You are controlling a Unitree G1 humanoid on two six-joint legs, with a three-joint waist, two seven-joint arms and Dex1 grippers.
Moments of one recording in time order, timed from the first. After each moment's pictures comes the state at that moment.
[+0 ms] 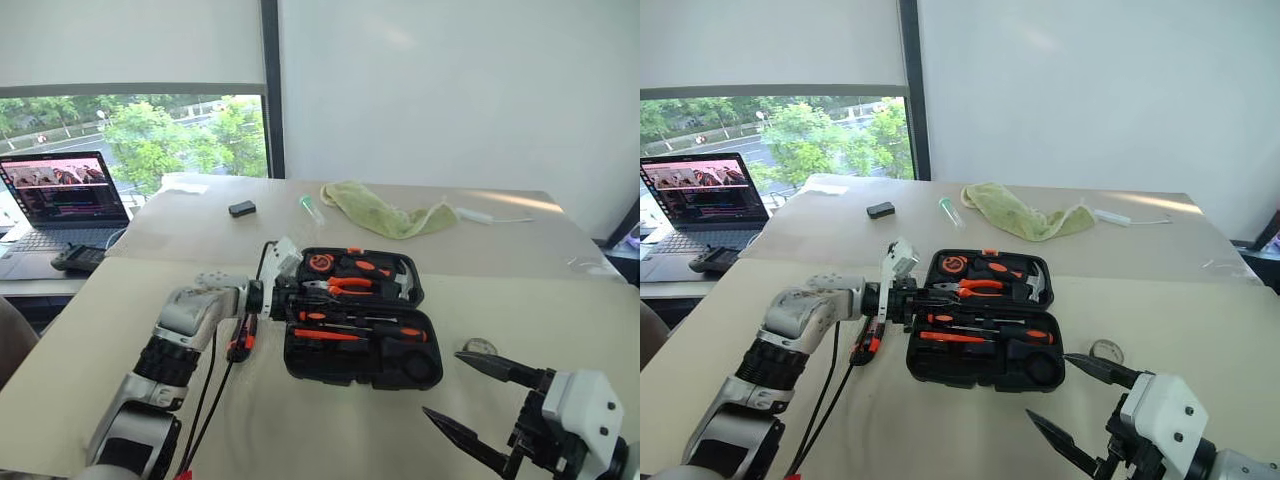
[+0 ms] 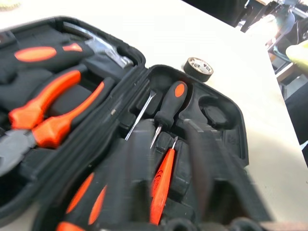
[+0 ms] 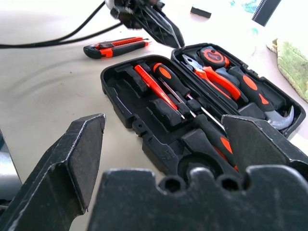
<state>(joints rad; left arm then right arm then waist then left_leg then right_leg) -0.69 0.44 -0.18 0.10 -0.45 0.79 -1.04 0.71 -0.78 -0.53 -1.03 0.68 0.29 0.63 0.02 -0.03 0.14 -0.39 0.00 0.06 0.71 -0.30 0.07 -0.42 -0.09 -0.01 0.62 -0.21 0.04</state>
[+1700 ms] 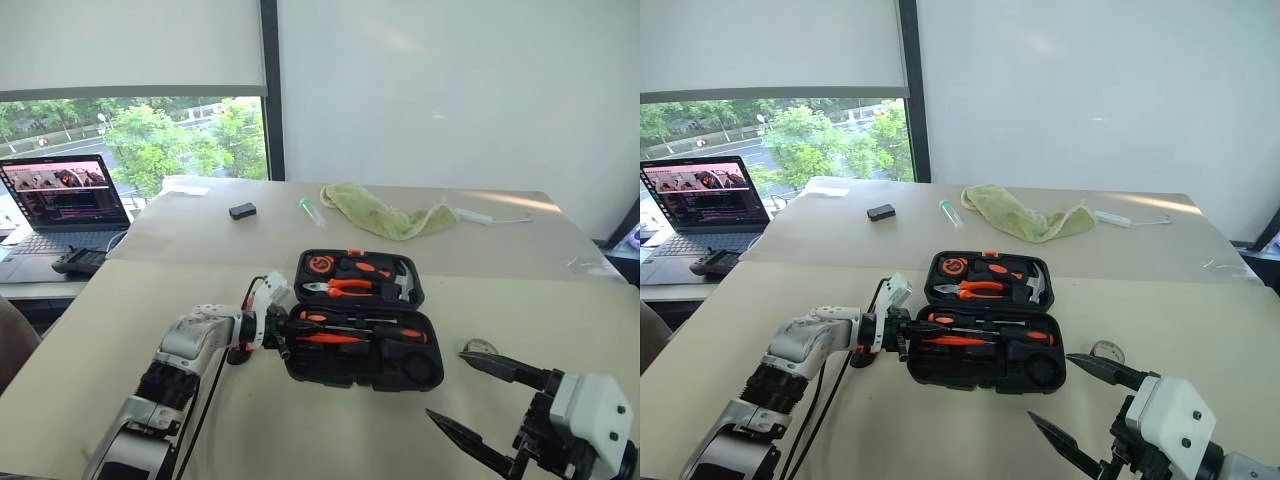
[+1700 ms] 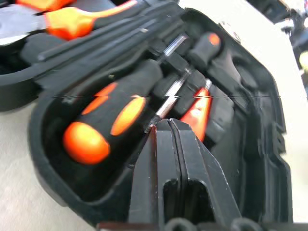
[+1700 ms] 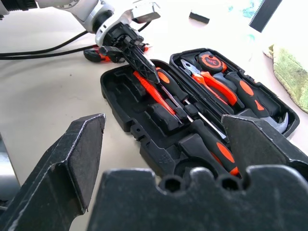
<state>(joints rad) -0.57 0.48 -0.22 0.17 -0.41 0.72 -1.09 0.79 -0.82 -0.56 -1.03 0.71 0.22 0.61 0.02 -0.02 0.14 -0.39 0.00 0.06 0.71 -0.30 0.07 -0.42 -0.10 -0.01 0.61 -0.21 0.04</state>
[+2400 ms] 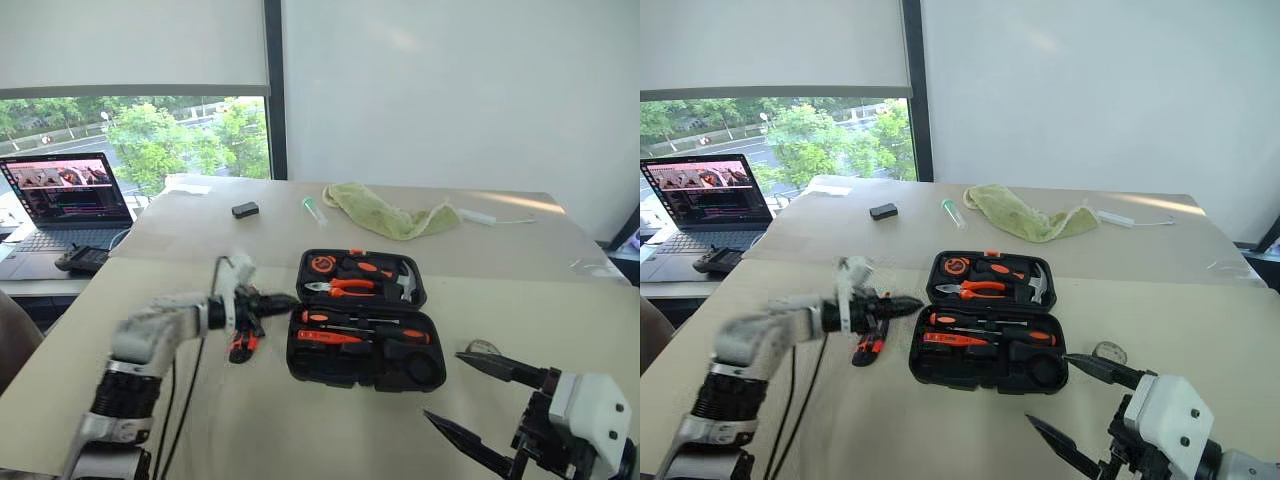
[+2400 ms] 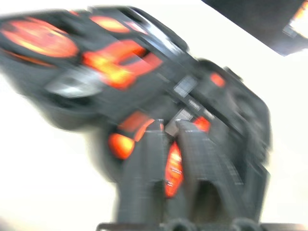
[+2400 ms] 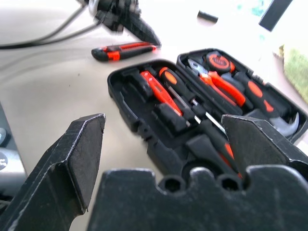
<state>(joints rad) -0.56 0.54 0.11 -0.08 -0.55 0.96 -0.83 0.71 -0.85 -0.55 -1.03 0.73 0.23 0.63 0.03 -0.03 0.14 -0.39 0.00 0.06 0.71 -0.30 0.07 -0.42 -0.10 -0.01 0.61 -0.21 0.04</state>
